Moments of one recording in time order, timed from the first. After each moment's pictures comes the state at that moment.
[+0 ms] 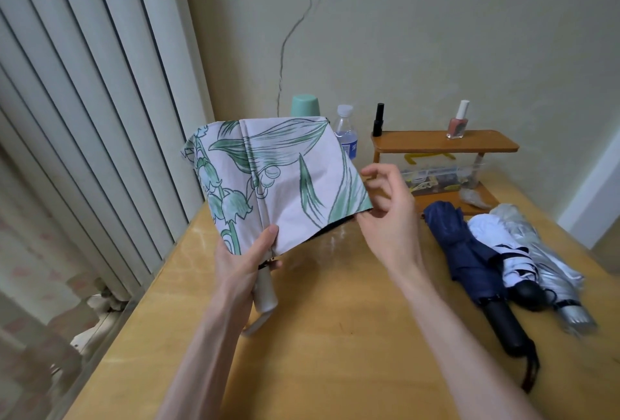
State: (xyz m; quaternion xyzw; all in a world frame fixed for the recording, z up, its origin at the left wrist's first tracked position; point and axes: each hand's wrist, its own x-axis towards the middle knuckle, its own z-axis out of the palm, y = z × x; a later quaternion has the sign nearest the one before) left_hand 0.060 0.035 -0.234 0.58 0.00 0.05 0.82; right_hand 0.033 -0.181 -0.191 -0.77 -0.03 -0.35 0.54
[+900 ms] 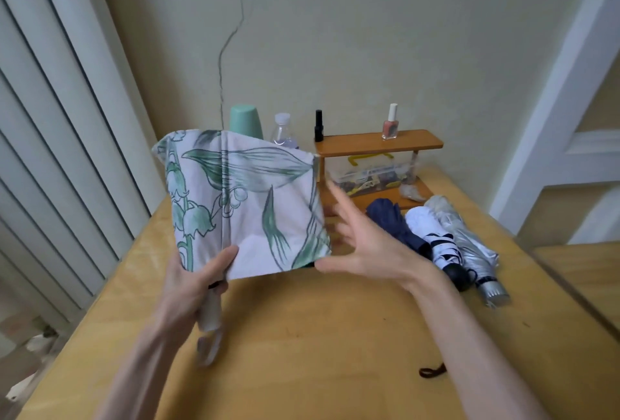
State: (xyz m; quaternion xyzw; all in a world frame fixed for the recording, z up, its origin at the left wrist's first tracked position) left_hand 0.056 0.030 -0.229 0.67 -0.07 -0.01 0.74; right_hand -0.020 -0.247 -0.173 -0.84 -0.09 0.00 0.53
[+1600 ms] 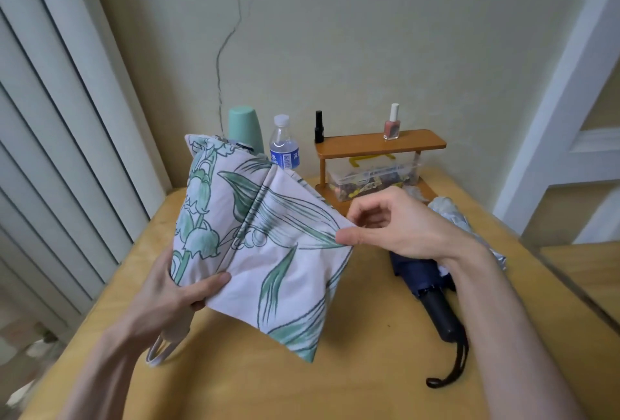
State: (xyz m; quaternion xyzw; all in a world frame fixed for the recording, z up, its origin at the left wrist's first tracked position) left_hand 0.060 0.066 -0.210 0.77 -0.14 -0.06 0.62; right_hand -0.026 -0.278 -0.132 -0.87 -0.11 -0.05 0.48
